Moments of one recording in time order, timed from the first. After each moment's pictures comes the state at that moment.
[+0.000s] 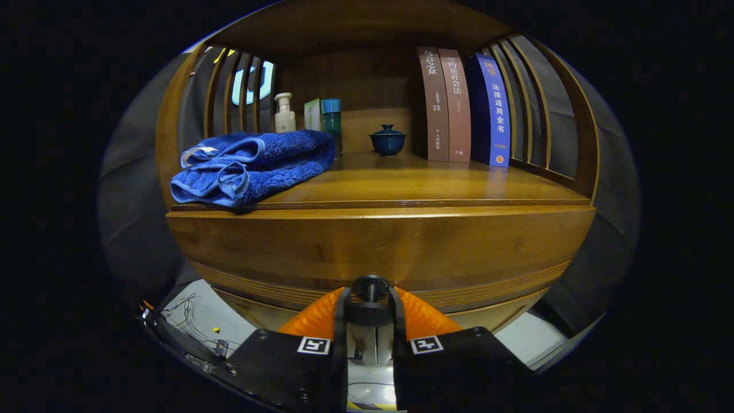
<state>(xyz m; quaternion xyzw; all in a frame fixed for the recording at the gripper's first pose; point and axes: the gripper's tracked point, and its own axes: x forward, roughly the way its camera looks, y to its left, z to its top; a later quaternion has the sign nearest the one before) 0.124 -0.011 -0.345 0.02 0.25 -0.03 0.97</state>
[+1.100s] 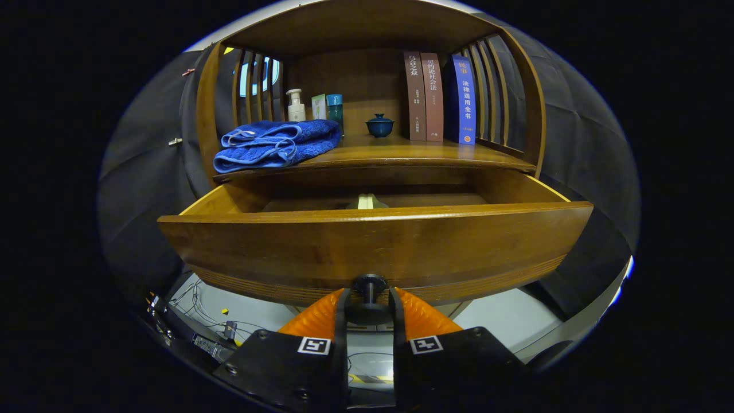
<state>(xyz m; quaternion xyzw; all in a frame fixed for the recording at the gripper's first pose) -0.006 -0.002 -0.330 0.03 0.30 -0.05 0.95</state>
